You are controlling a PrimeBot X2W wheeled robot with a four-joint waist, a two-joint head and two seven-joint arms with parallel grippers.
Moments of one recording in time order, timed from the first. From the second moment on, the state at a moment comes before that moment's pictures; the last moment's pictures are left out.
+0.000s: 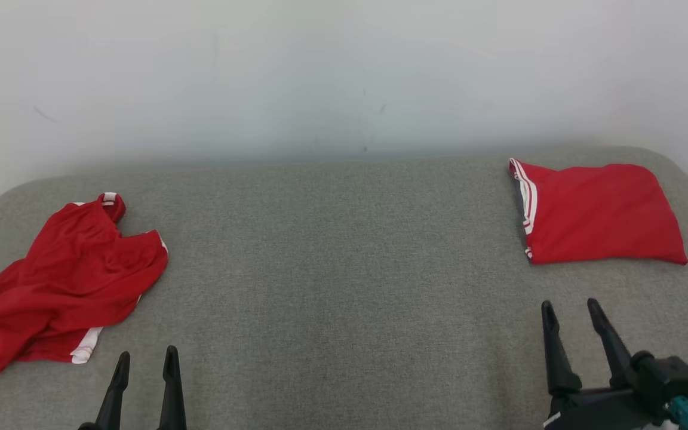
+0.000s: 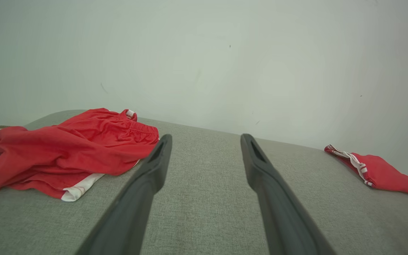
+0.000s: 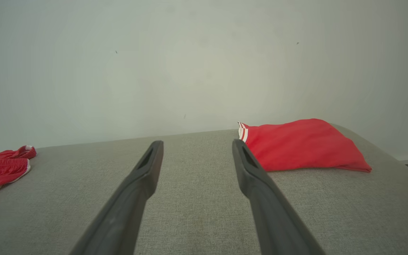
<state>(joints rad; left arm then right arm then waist) 0.02 0.06 -0.04 -0.05 -0.26 0.05 -0.26 -0.04 -0.15 0.15 0.05 0.19 0.13 -0.19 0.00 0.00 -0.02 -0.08</state>
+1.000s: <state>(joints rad) 0.08 0.15 -0.04 -0.08 -0.27 0.01 -0.24 0.13 -0.12 0.18 -0.05 0.18 0.13 -0.21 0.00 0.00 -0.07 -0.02</state>
